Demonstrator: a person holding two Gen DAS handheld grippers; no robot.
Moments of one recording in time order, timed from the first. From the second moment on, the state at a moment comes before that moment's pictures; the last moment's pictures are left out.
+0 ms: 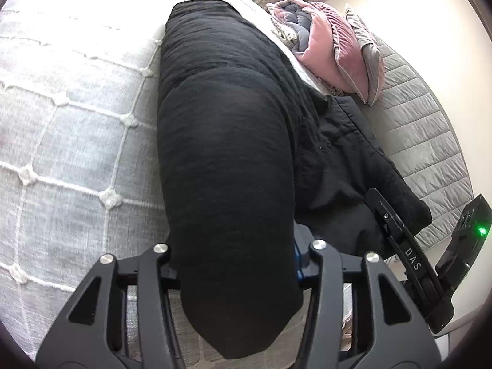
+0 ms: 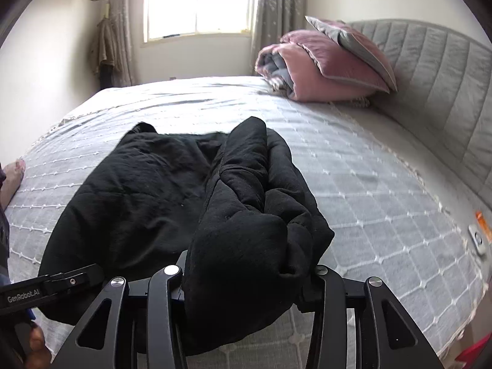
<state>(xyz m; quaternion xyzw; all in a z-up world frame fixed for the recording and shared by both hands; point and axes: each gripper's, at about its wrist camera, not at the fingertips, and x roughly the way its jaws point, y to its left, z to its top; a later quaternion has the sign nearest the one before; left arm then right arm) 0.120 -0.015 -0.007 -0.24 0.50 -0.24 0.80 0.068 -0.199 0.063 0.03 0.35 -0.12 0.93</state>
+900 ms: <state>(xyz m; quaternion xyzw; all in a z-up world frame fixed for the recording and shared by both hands) 0.137 -0.344 -0.006 -0.11 0.48 -0.34 0.80 0.039 -0.541 0.032 0.22 0.32 -0.30 0.87</state>
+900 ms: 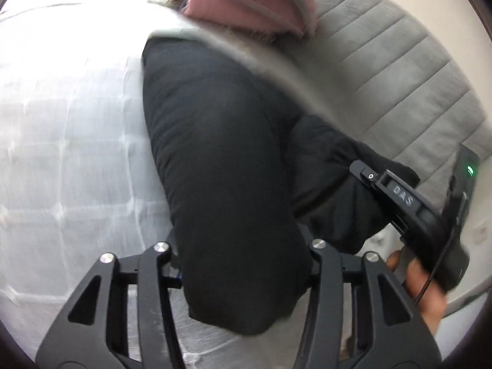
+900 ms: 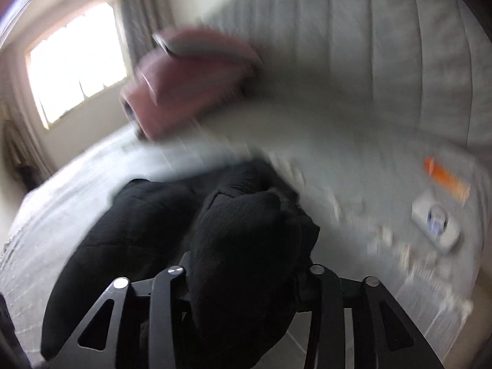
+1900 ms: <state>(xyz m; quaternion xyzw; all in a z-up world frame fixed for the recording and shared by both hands) 0.056 -0.156 0.076 -0.02 0.42 -0.30 0.86 -0.040 -0.470 0.097 0.18 0.34 -0.33 0.86</state>
